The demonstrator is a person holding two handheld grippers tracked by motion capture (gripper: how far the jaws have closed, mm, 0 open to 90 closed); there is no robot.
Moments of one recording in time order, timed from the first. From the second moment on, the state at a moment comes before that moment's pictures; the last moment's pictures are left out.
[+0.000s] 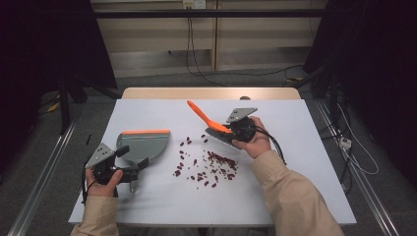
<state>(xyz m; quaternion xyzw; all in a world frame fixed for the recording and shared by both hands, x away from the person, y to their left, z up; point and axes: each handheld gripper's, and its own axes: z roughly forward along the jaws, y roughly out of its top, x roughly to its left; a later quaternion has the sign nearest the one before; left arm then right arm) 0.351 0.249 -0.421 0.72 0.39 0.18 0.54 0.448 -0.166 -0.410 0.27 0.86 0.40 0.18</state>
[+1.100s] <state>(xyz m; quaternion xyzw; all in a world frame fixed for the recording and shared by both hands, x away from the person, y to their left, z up) 0.351 0.253 -0.423 0.72 0.40 0.18 0.54 0.492 -0.131 -0.420 0.26 0.85 0.40 0.20</state>
